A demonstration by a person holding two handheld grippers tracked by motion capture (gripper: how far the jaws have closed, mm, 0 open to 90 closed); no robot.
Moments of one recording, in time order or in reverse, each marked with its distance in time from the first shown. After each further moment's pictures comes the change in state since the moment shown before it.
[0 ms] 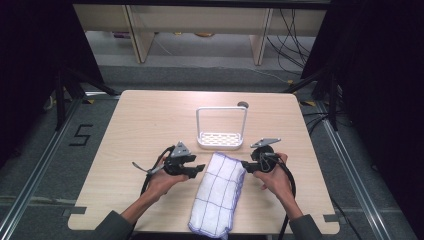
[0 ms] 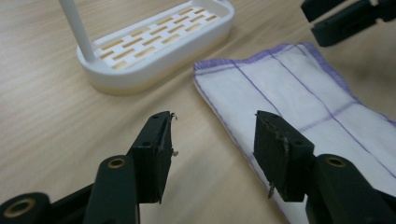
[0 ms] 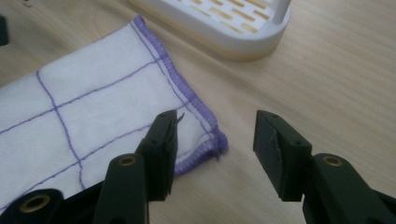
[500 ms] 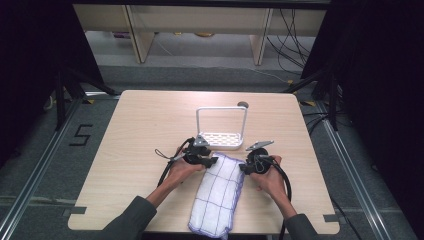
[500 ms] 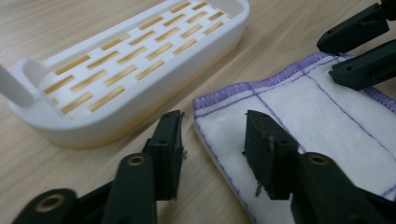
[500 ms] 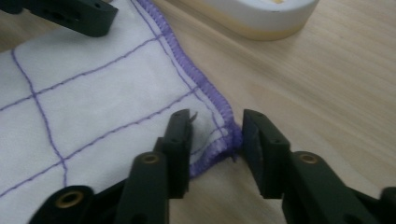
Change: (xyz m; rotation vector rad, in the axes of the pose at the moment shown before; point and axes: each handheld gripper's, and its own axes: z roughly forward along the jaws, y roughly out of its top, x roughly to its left) left arm 0.001 0.019 0.058 0.053 -0.013 0.023; right arm 0.000 -0.004 0.025 0.041 0.017 -0.025
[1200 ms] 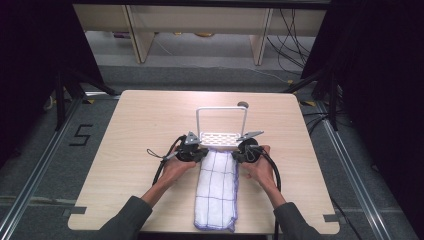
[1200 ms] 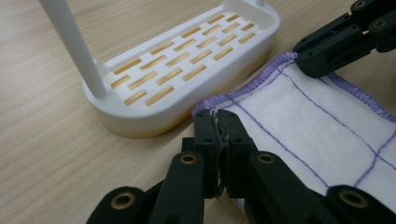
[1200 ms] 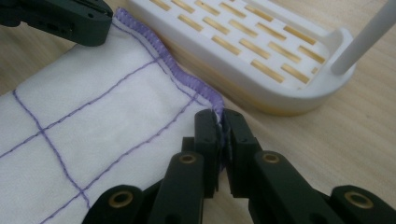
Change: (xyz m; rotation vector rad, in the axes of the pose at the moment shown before) left arm 0.019 -0.007 -0.019 -0.061 0.059 -0.032; right arm 0.001 0.036 0.024 -0.055 0.040 -0.039
